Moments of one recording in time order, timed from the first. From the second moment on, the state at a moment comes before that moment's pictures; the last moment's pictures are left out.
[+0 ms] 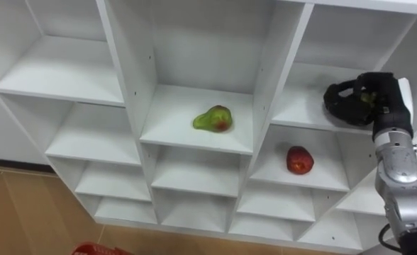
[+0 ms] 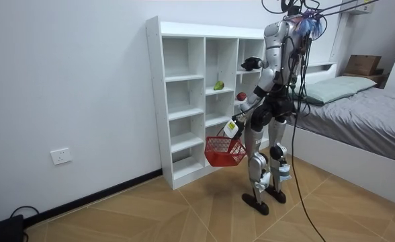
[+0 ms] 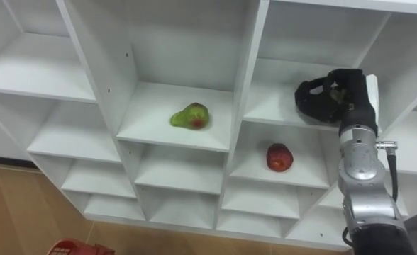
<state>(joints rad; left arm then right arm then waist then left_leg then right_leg) 0.24 0.20 0.05 0.88 0.17 0.00 0.00 -0.25 -0.40 -0.06 0.51 0.03 -0.12 -0.17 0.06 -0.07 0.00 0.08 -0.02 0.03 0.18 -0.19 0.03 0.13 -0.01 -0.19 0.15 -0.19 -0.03</state>
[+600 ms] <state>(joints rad) 0.23 0.19 0.05 0.88 0.17 -0.01 -0.01 -0.14 -0.34 -0.05 0.30 0.14 -0.11 -0.12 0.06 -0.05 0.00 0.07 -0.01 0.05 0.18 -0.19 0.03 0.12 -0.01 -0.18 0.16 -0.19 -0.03</state>
